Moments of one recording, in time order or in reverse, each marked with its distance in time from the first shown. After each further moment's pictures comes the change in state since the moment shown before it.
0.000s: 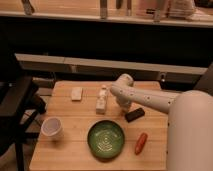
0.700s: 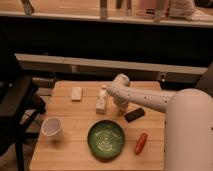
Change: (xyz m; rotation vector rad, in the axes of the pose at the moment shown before) arm -0.006 -0.010 -0.004 0.003 0.012 -0.044
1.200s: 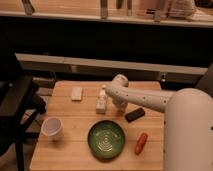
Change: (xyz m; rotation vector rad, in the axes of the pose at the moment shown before) arm -0.004 -0.003 -0.001 0.002 0.007 -0.025
